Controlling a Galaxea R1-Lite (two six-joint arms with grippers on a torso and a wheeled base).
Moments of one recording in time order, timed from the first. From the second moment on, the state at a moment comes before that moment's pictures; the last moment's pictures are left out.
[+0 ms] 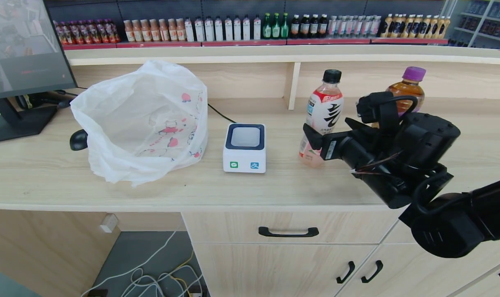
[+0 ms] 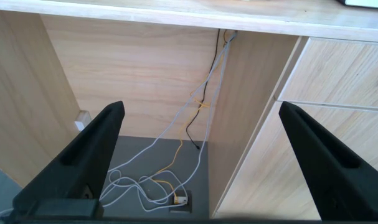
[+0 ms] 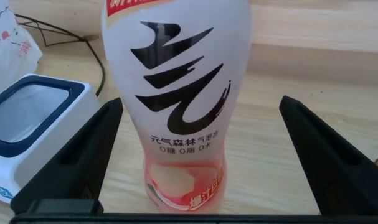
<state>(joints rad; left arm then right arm) 0.00 0.00 0.00 0.00 0.00 0.00 0.50 1.87 -0.84 -1.21 -0.26 -0.08</state>
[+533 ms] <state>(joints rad) 0.00 0.00 0.00 0.00 0.00 0.00 0.50 1.93 -0.92 -1.21 -0.26 -0.08</state>
